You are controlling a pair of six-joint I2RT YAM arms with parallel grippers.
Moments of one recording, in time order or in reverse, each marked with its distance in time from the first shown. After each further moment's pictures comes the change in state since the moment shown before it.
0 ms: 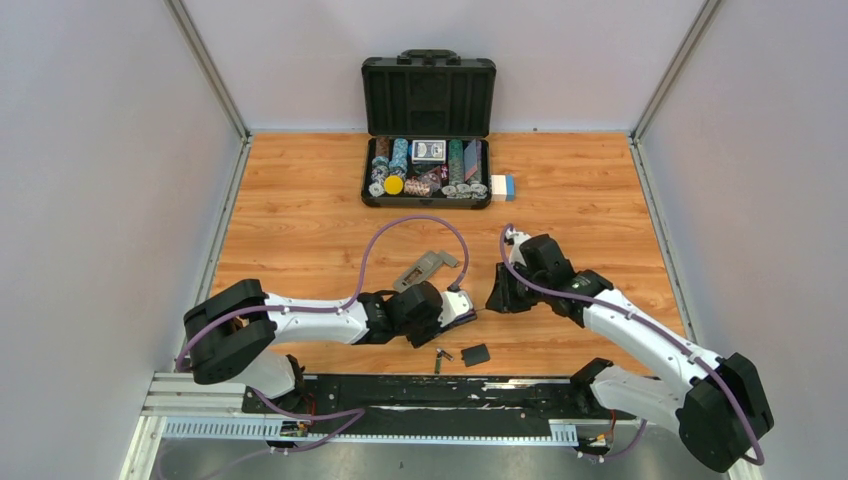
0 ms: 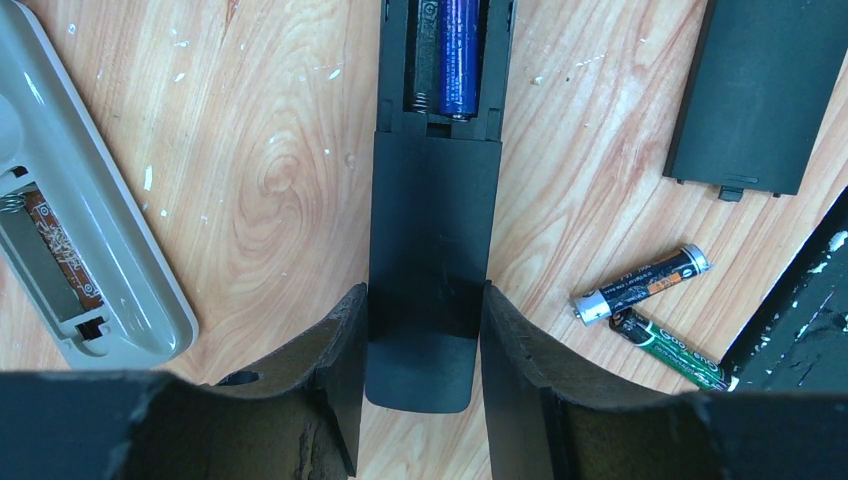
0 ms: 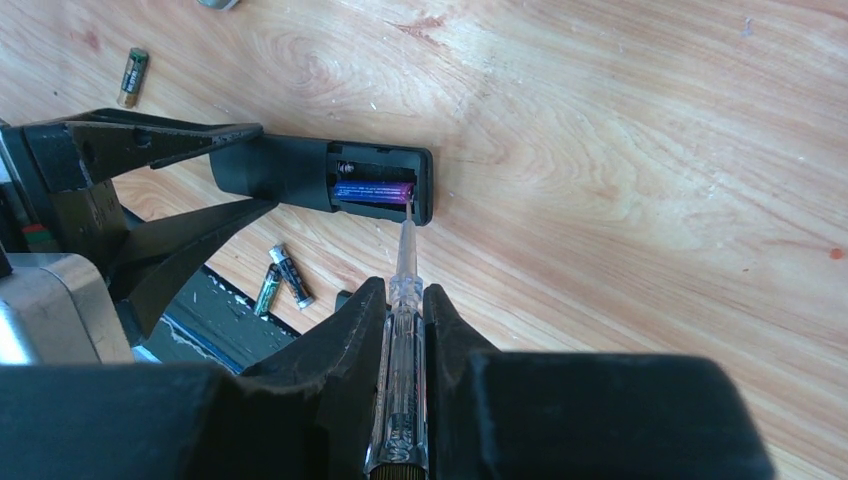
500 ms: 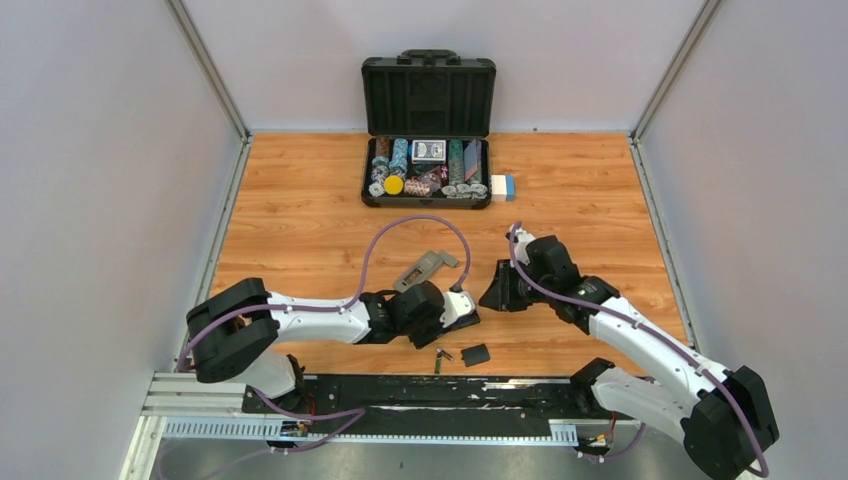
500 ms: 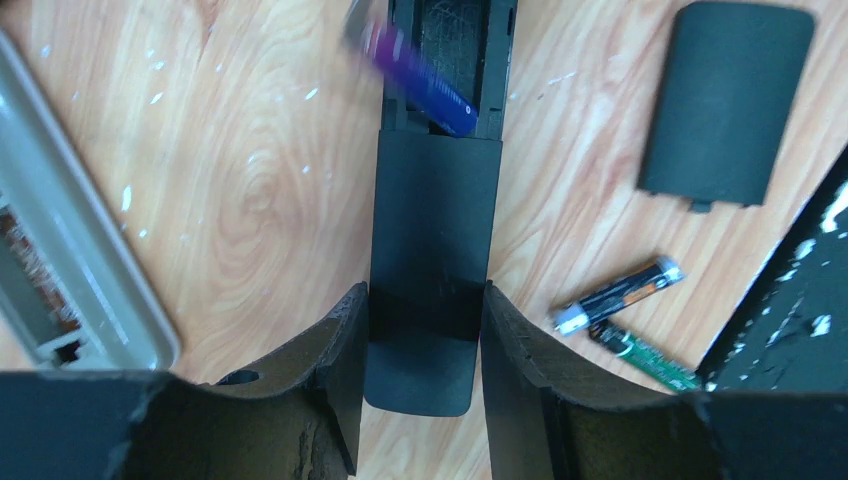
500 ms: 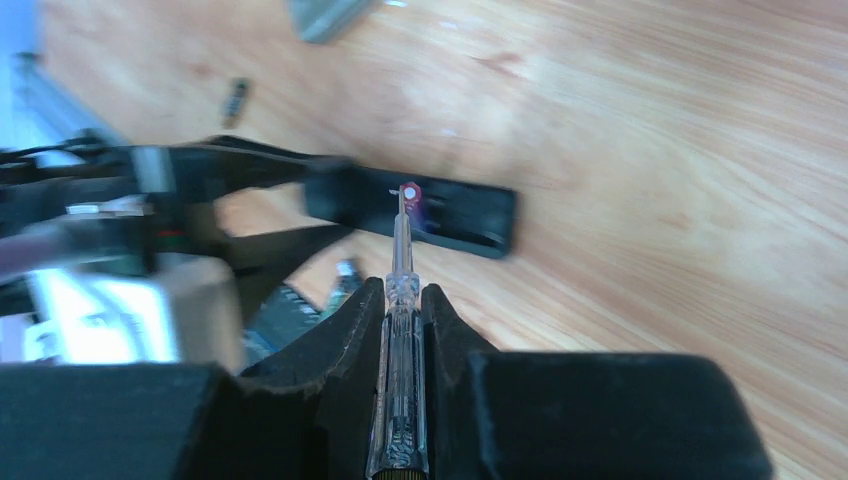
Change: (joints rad) left arm 0.002 0.006 0.008 -0.006 0.007 -0.008; right arm -0.019 -0.059 -0.050 0.063 -0.024 0.074
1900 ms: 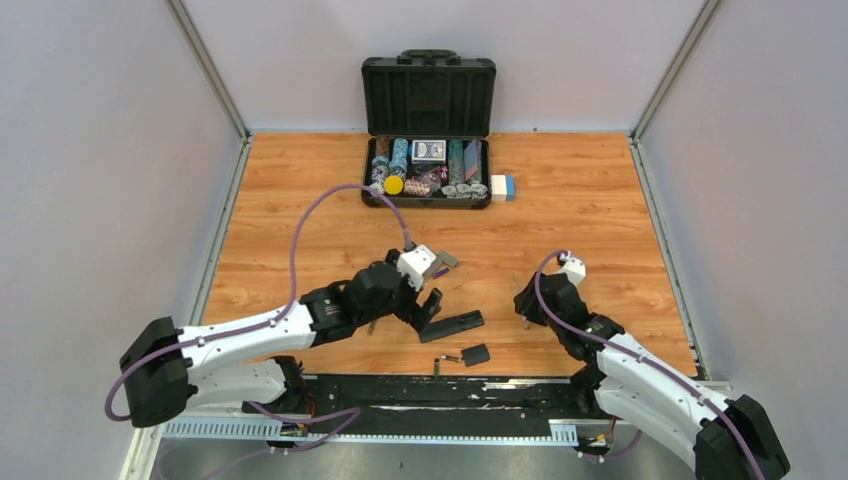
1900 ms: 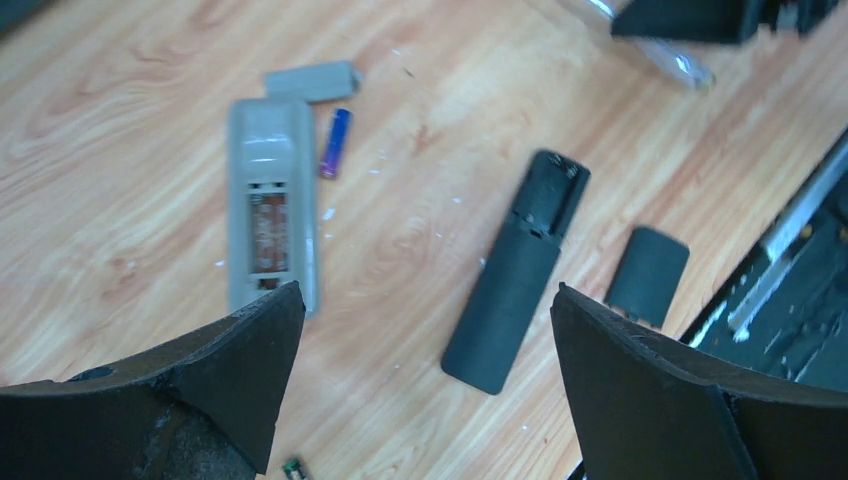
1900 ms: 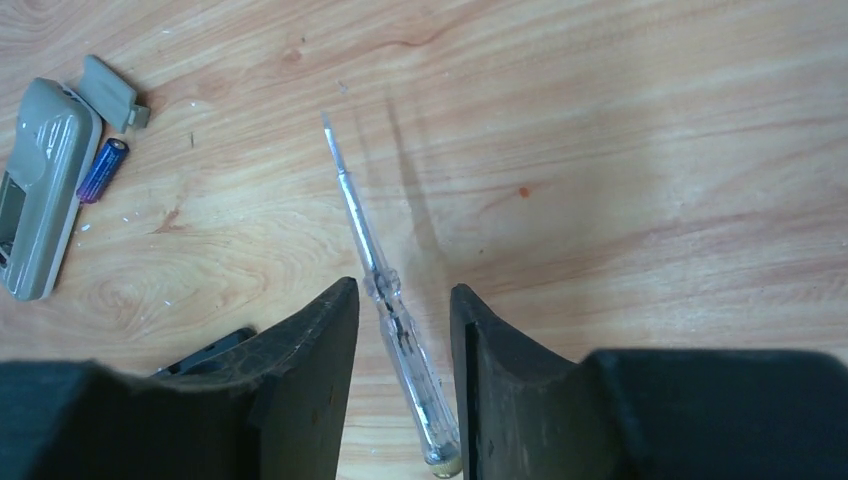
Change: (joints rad) left arm 0.083 -0.364 -0.051 0.026 -0.076 -0.208; right arm -0.003 -0.199 -0.327 0.192 0.565 0.290
